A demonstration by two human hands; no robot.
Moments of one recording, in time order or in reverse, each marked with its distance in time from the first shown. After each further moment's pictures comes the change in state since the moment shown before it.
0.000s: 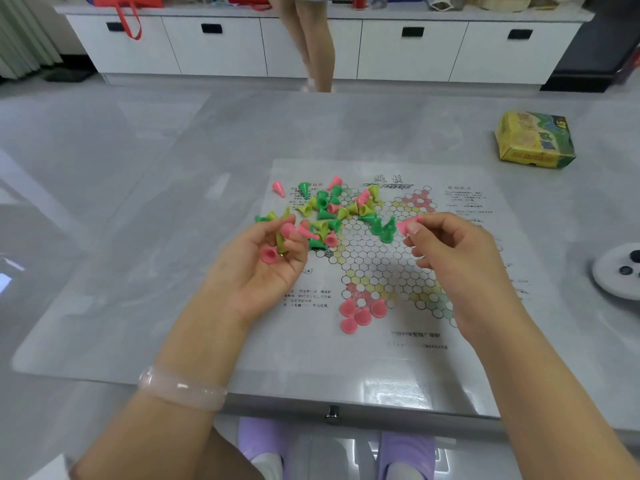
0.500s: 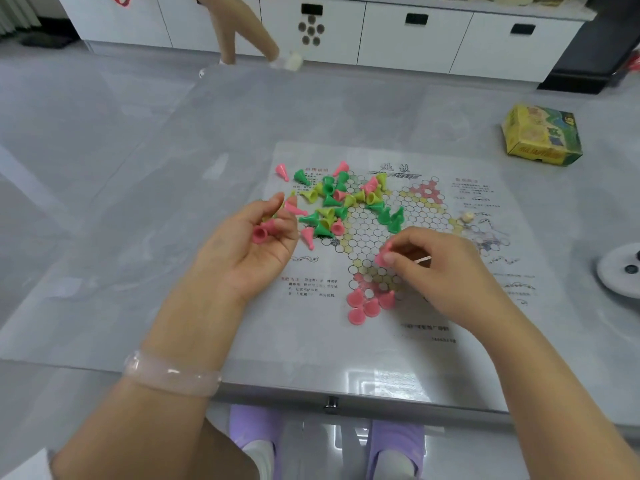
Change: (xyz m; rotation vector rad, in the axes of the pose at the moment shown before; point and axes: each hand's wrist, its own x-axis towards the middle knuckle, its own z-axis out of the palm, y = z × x) left_hand 0.002 0.013 -0.002 -0.052 0.076 0.067; right_hand -0.001 0.009 0.008 -0.531 -0.320 -0.202
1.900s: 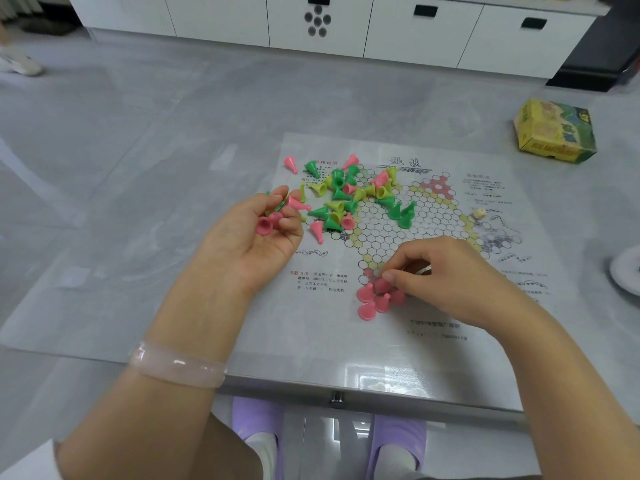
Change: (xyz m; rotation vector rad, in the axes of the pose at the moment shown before) left_hand 0.002 0.004 -0.003 0.080 0.056 0.067; right_hand -0.001 -0.010 -0.002 -0.105 -0.257 0.132
